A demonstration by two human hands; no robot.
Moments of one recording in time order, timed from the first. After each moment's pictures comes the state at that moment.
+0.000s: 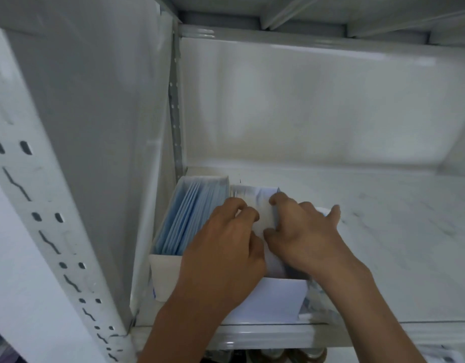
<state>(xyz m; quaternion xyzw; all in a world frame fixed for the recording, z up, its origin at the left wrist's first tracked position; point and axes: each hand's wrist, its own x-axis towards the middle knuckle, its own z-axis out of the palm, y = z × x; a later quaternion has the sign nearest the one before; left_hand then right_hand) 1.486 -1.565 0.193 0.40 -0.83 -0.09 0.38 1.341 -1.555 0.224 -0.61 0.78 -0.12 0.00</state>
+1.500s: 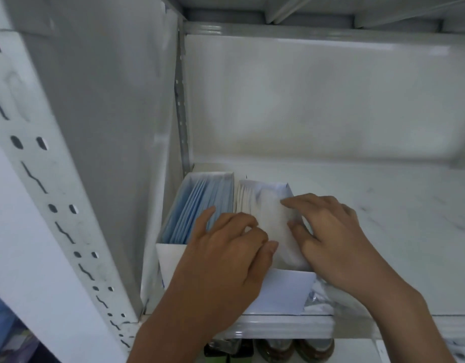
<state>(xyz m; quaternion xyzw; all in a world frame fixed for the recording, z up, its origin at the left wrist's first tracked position) 1.508 -1.544 0.193 0.39 -0.87 -0.01 0.29 1.307 -1.529 0.203 -0.70 0.67 -0.26 -0.04</state>
